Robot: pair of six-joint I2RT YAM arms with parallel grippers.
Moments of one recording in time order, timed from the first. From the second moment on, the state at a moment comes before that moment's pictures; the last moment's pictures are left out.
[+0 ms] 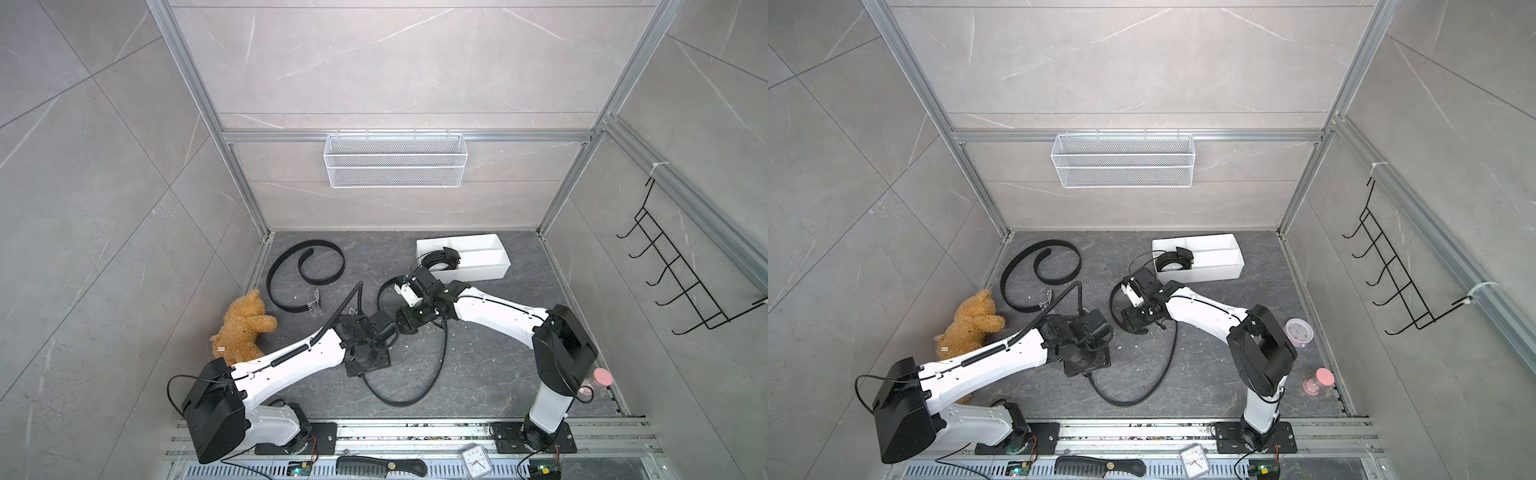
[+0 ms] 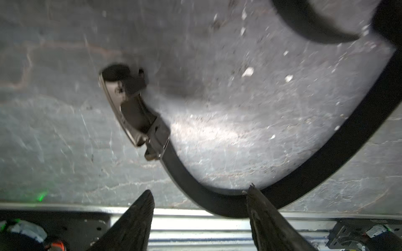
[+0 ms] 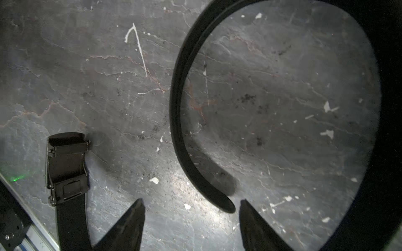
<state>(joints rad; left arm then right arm) -0.97 1.29 0.93 -1.02 -0.04 -1.17 0.76 1.82 1.33 -0.59 -0.17 0.21</state>
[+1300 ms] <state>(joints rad) -1.03 1.44 0.83 -0.83 0.01 -1.32 0.84 2.11 1.53 -0.66 -0.16 0.13</state>
